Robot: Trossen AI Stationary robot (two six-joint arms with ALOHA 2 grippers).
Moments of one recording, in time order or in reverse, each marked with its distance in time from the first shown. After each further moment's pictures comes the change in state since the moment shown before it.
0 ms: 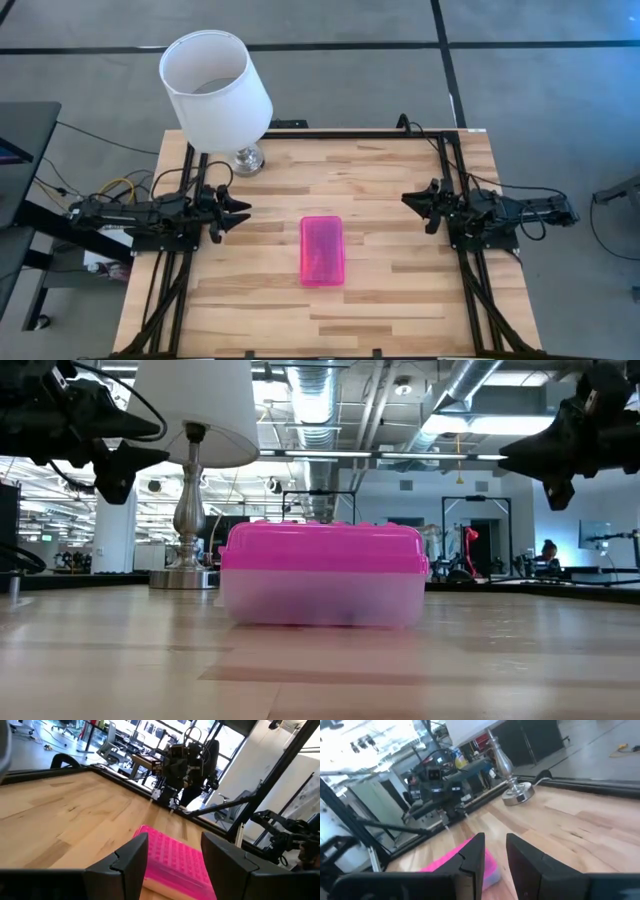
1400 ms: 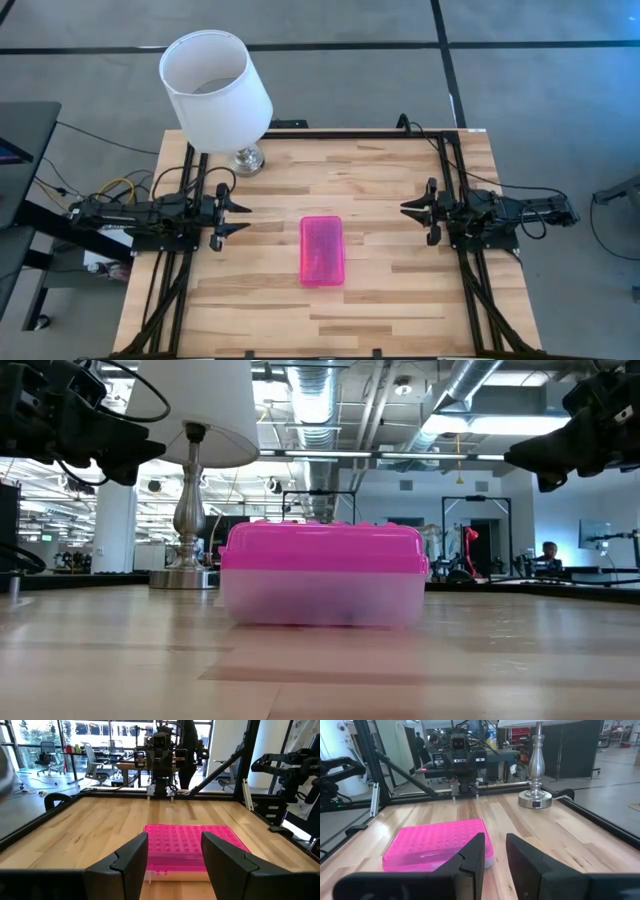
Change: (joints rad) left arm 0.000 0.001 -0.001 -0.025 0.098 0.427; right arm -0.002 0.003 0.003 -0.034 -0.166 -0.418
